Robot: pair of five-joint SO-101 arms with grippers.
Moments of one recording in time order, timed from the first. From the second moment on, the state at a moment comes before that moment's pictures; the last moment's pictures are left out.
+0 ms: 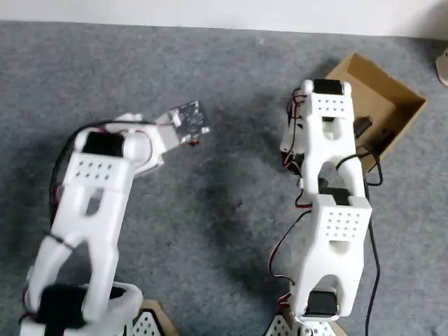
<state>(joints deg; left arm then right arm) 0.9 -18.2 23.5 65.4 -55.0 -1.8 37.4 -32.9 99.0 -17.5</state>
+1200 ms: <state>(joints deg) 5.7 39.9 -33.8 84.5 -72.7 -0.1 37.4 -32.9 98.8 -10.4</state>
